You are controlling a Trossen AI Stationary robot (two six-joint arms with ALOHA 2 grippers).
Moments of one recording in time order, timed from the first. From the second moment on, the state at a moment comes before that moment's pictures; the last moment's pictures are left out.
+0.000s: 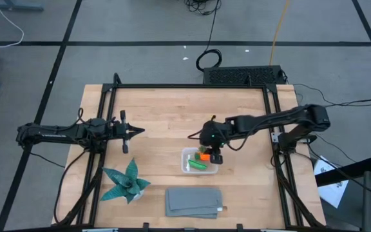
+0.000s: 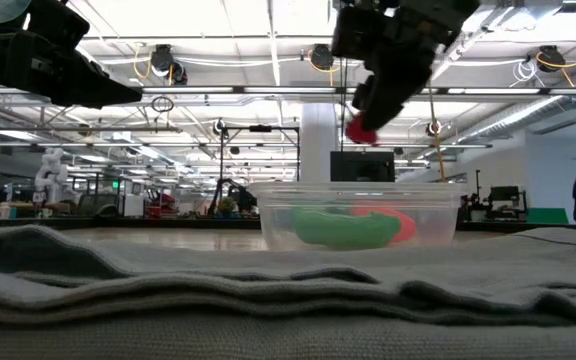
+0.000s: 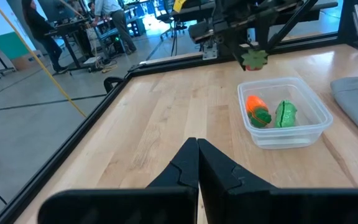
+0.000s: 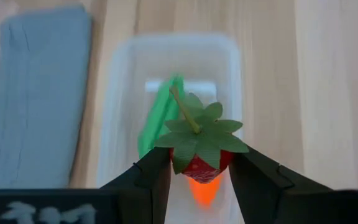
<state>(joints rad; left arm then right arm) 0.02 0.33 0.17 -0.02 -0.13 0.19 0.03 1.56 1.11 -0.55 -0.16 0.08</state>
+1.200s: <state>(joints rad) 0.02 0.33 0.17 -0.03 -0.13 0.19 0.01 1.79 1.11 -0.25 -0.29 -0.01</state>
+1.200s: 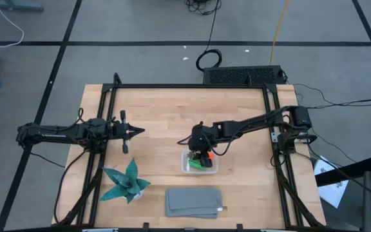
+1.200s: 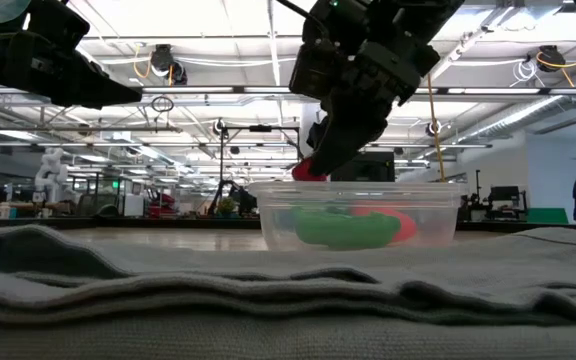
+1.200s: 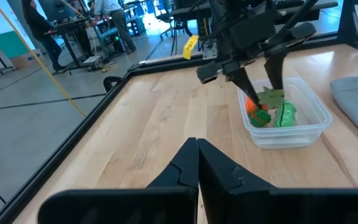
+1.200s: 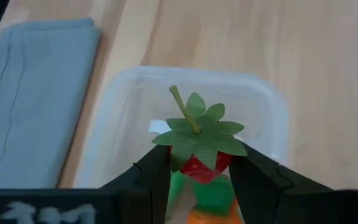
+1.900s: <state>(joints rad) 0.02 0.33 0.17 -0.03 -0.13 0.19 0.02 1.84 1.11 -0.18 -0.29 -0.06</state>
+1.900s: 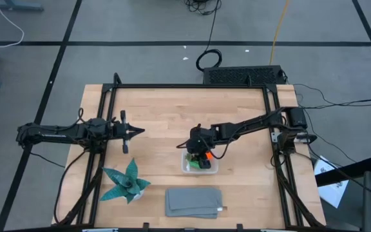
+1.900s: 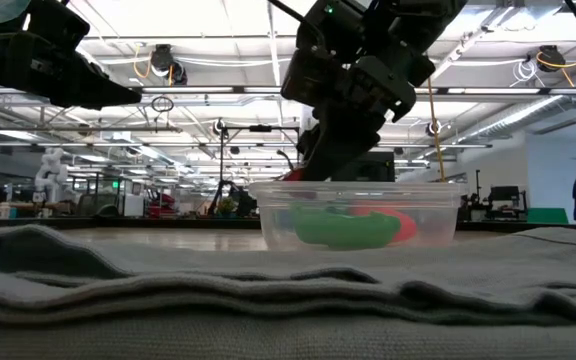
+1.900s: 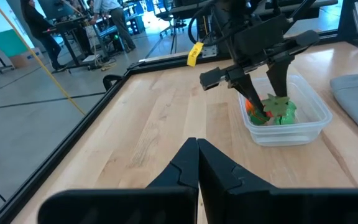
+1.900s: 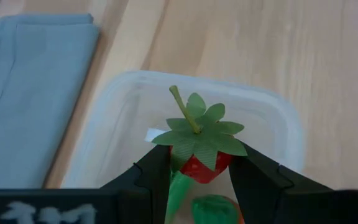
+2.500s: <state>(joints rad) 0.02 0.33 0.17 -0.03 -0.13 0.19 0.02 1.84 1.09 -0.19 -0.21 -0.08</state>
